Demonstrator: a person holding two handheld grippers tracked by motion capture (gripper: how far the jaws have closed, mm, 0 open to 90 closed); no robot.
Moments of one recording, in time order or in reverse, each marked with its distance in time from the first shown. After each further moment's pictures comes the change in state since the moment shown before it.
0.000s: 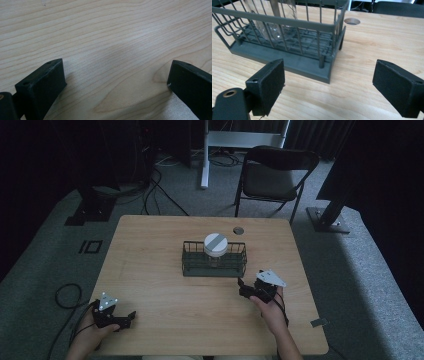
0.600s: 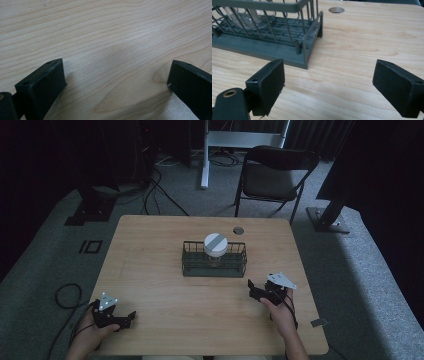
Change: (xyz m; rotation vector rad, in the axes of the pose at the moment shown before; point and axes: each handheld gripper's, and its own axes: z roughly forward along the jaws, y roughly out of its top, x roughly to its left) left arm 0.000 0.000 0.000 0.000 0.000 0.000; right arm -0.030 -0.015 -0.008 0.038 -0.041 0.039
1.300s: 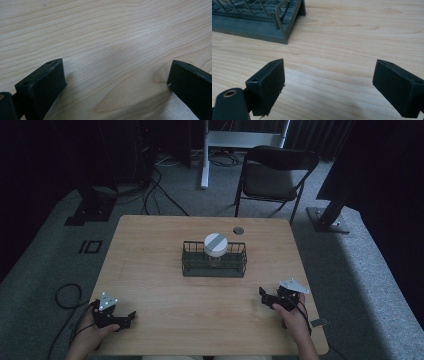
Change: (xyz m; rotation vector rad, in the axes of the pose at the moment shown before) left arm 0.000 0.000 0.000 0.001 0.000 0.001; right arm -0.035 -0.022 -0.015 0.080 0.004 0.025
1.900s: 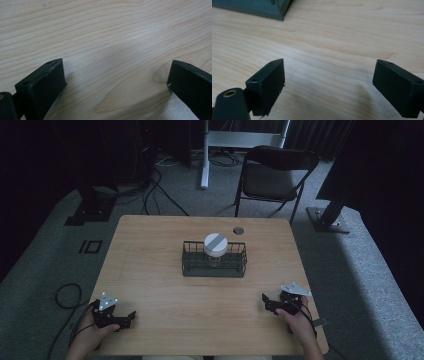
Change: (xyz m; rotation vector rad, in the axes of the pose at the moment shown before) left arm 0.000 0.000 0.000 0.001 0.000 0.001; right arm -0.011 -0.015 -0.001 0.092 0.028 -0.047
